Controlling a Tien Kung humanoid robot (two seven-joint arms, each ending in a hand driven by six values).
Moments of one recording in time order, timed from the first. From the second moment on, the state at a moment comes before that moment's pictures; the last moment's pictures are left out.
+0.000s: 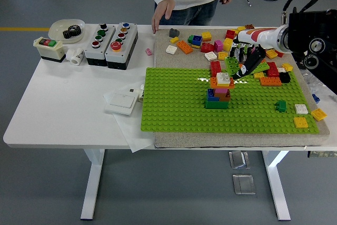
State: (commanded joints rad) left arm -0.03 0.05 -1.13 -0.18 1.01 0.07 0.29; right arm 1.14 -0.41 0.62 1.14 -1.64 0.54 -0.35
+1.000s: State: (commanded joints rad) left arm -0.04 0.05 -1.14 -0.18 1.02 0.07 0.29; right arm 1.09 -0.37 0.64 1.17 -1.63 0.50 -0.45
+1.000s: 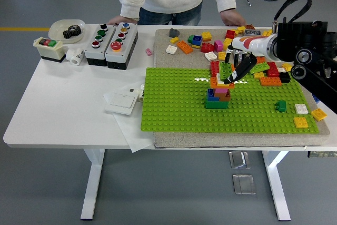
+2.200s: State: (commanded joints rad) left arm -0.03 0.05 -1.14 -0.18 1.03 0.07 0.29; right arm 1.08 -0.37 0.60 1.17 -1.67 0.47 -0.42
